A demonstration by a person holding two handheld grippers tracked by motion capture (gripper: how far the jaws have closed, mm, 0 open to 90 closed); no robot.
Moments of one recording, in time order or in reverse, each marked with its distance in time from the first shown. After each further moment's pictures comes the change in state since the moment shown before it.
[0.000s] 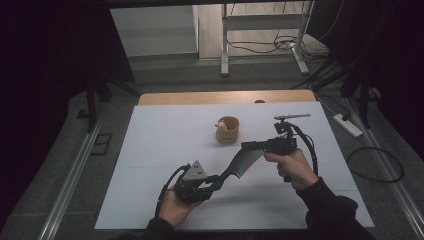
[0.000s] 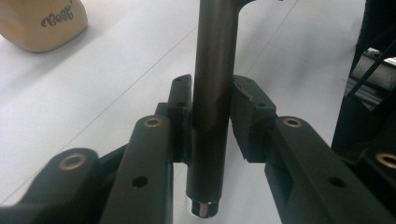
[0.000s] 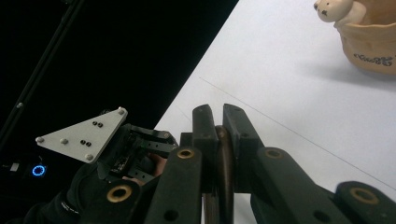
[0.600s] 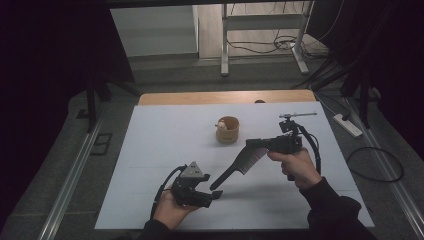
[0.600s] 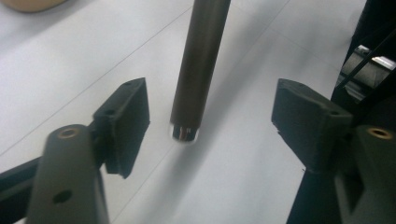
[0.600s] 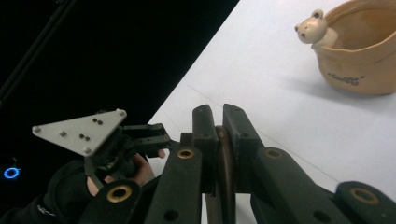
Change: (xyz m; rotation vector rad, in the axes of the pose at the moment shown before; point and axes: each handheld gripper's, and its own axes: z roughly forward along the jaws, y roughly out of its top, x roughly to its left) left arm 0.004 -0.005 -0.007 0.070 -0.027 -0.083; right arm 0.002 0.001 -0.012 -0.044 -0.052 -0.071
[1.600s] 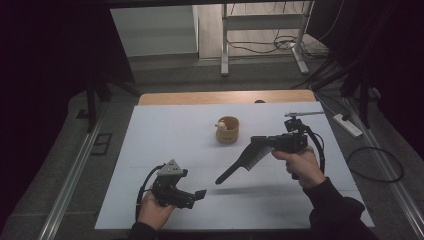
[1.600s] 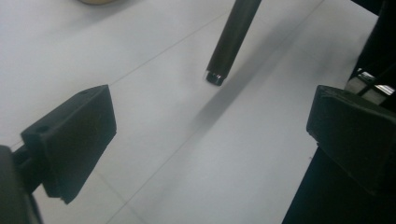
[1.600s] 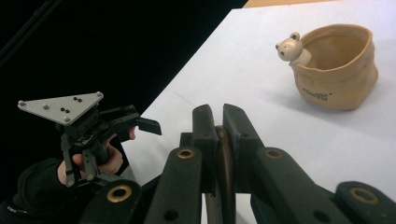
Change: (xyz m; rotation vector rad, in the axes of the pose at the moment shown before) left arm 0.019 -0.020 -0.038 -0.065 0.051 -0.102; right arm 0.003 0.002 -0.013 -0.039 -0.061 -0.078
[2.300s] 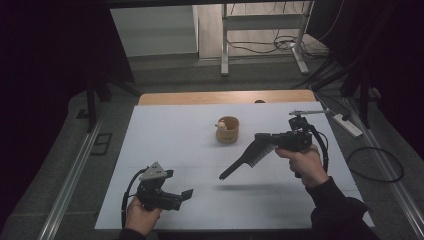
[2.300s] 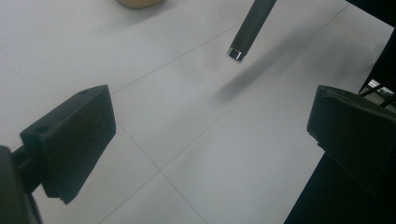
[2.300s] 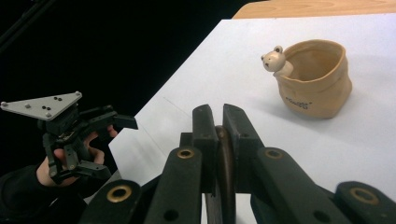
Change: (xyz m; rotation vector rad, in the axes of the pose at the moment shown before) left arm 0.009 -0.018 -0.028 -0.046 0.066 -0.035; right arm 0.001 0.003 -0.009 -0.029 -0.044 -0.030
